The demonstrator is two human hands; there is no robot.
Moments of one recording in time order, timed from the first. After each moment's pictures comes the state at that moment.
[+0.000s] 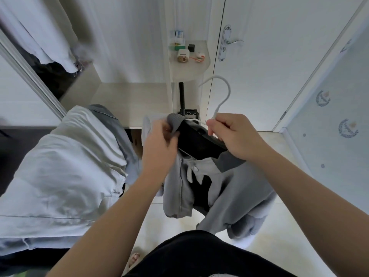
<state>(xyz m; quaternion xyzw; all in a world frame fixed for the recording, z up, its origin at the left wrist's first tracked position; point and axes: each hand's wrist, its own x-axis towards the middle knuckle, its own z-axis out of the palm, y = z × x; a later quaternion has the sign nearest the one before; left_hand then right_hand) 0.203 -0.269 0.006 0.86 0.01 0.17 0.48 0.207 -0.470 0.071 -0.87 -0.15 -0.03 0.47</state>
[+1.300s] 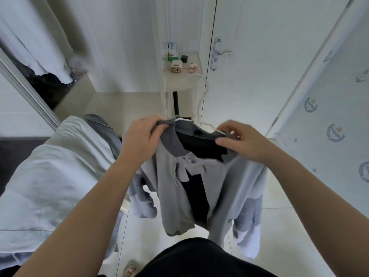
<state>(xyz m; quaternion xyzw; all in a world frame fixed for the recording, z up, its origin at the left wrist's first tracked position) 0.241 -0.227 0.036 0.90 -0.19 0.22 0.33 0.219 -0.528 0.060 -0.90 -0.13 0.03 0.42</state>
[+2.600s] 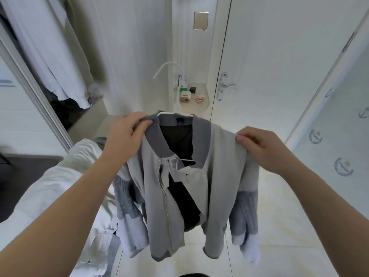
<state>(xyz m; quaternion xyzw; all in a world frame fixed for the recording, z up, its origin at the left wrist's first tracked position) 0.275 -0.175 0.101 0.87 -0.18 0.30 0.35 0.241 -0.538 0.119 -0.90 -0.18 -0.11 0.38</state>
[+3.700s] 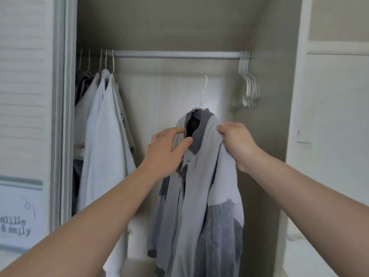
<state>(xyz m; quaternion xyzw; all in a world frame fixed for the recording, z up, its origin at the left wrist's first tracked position) 0.573 0.014 0.398 0.85 -0.15 0.39 0.33 0.576 -0.178 0.447 -0.71 -0.19 -0.19 0.65</state>
